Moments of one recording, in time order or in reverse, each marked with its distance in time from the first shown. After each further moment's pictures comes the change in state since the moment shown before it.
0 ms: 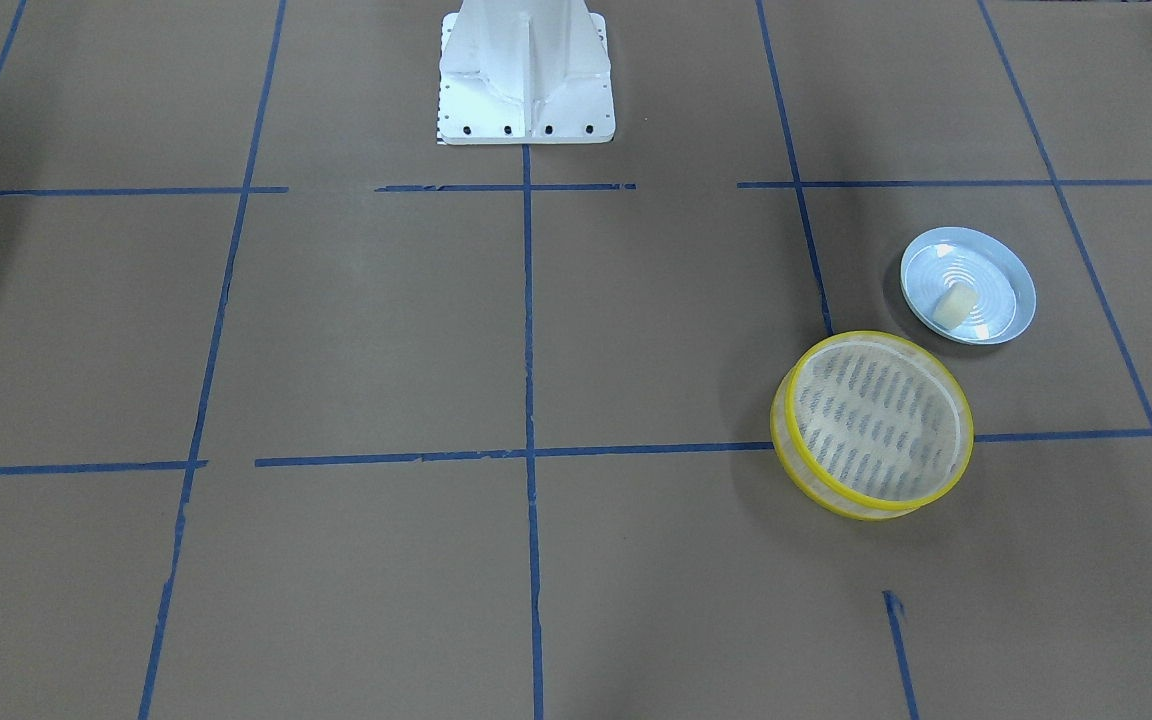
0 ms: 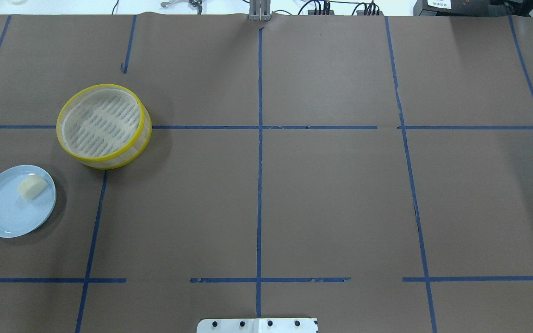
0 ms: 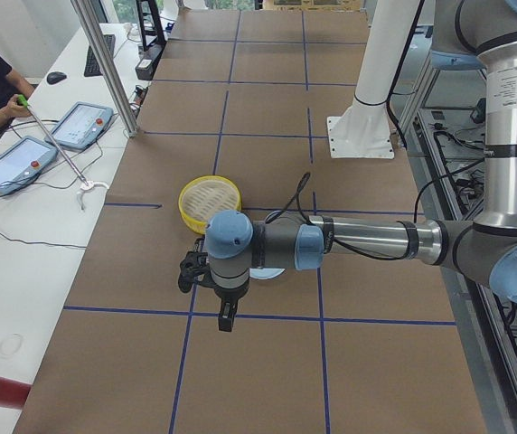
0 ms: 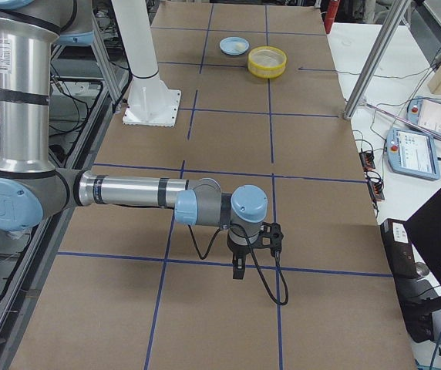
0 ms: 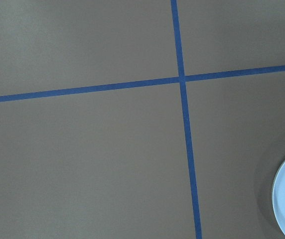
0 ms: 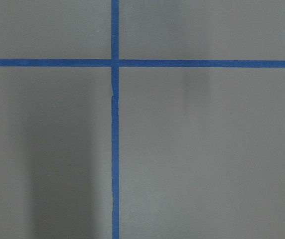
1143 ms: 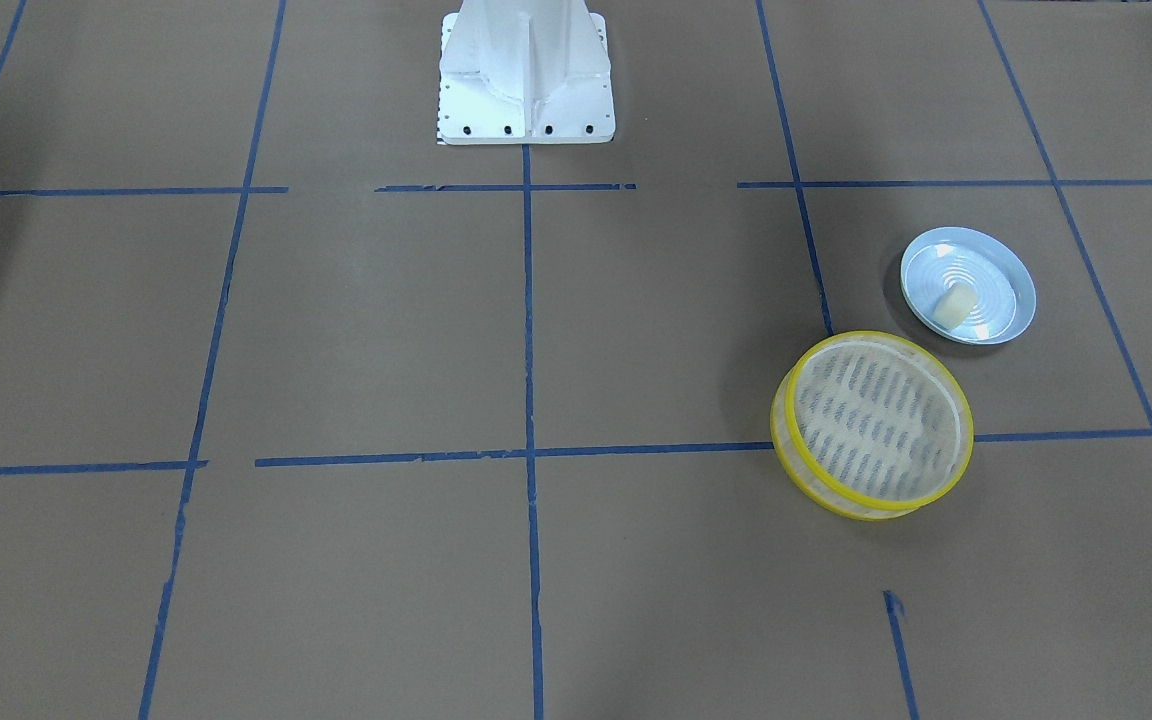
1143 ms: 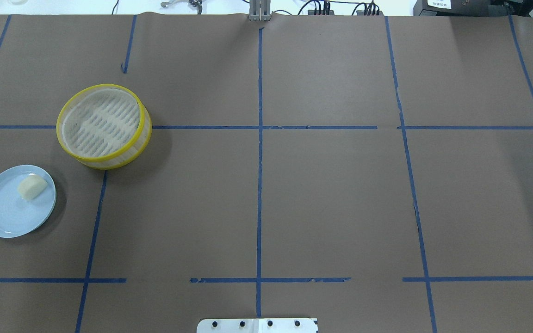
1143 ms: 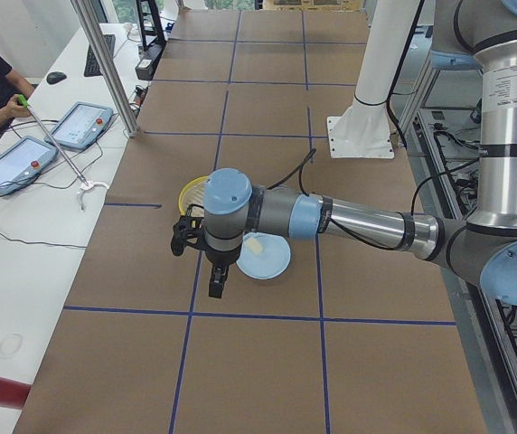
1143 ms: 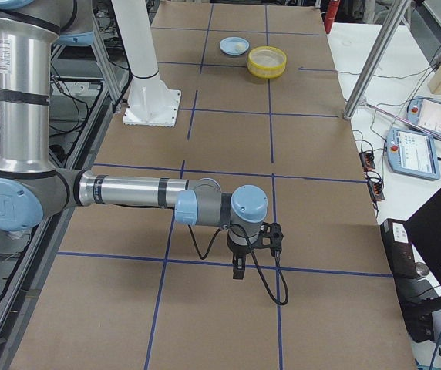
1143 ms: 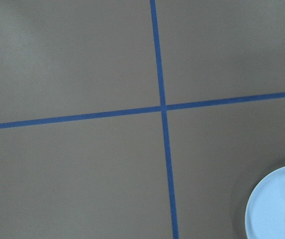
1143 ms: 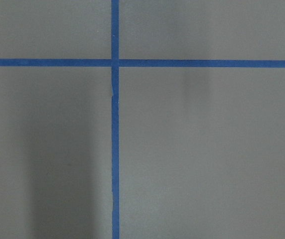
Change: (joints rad) left arm 0.103 -0.028 -0.229 0.031 0.009 -0.250; right arm 0.000 0.000 0.000 0.000 0.000 0.000
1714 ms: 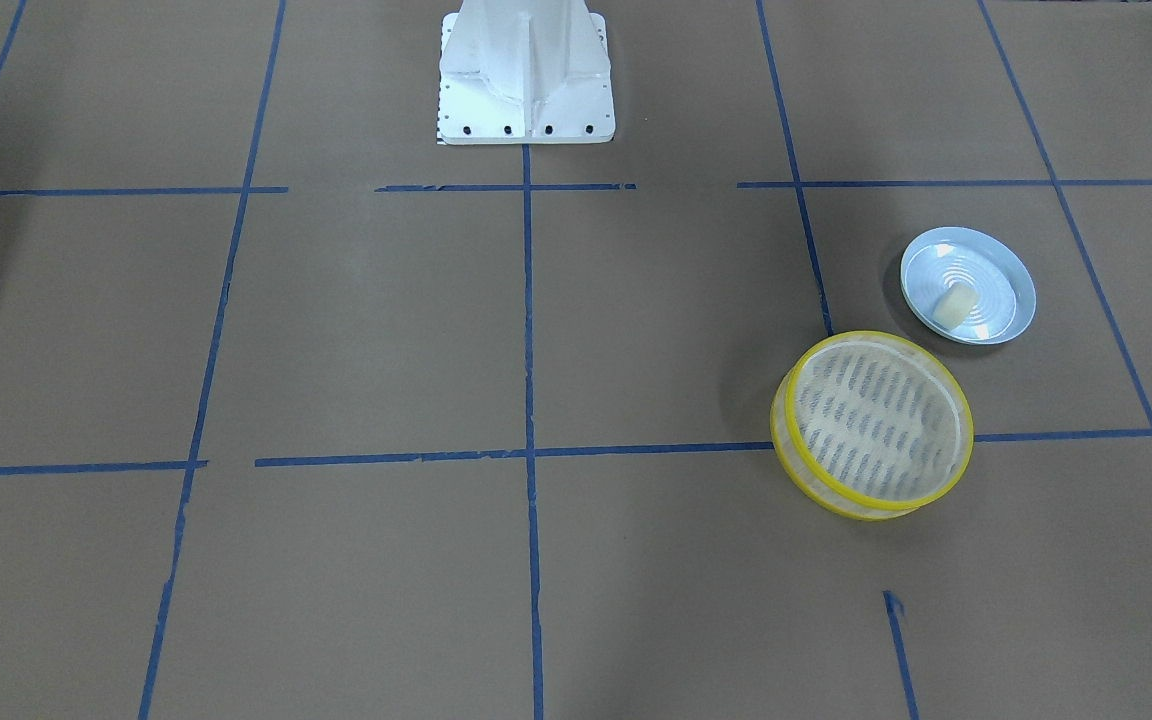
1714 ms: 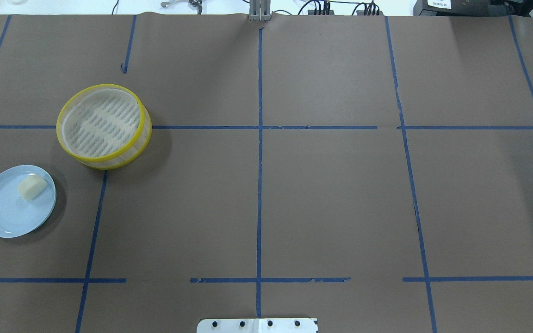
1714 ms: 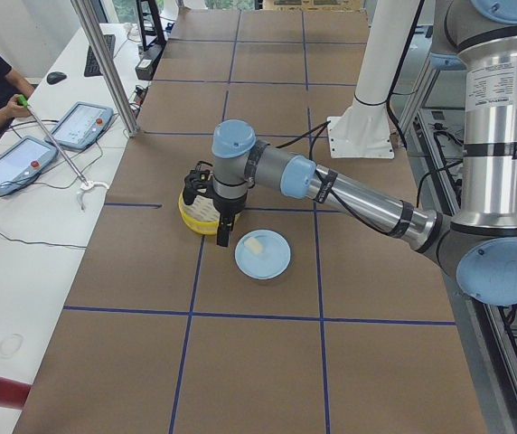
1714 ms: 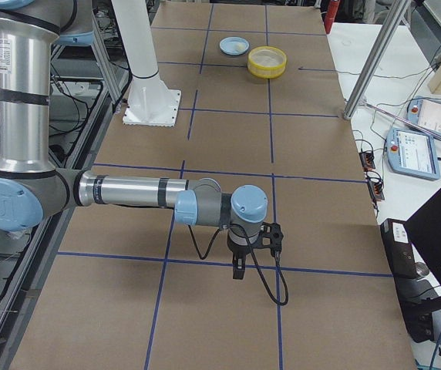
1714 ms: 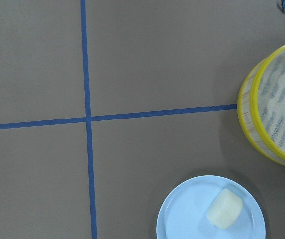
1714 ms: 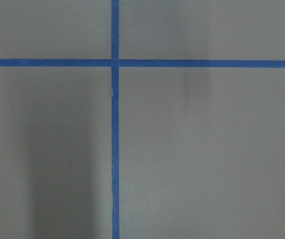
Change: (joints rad) left arm 0.126 -0.021 -0.058 -0.020 0.018 -0.126; right arm 0.001 0.000 0.000 0.000 0.000 0.000
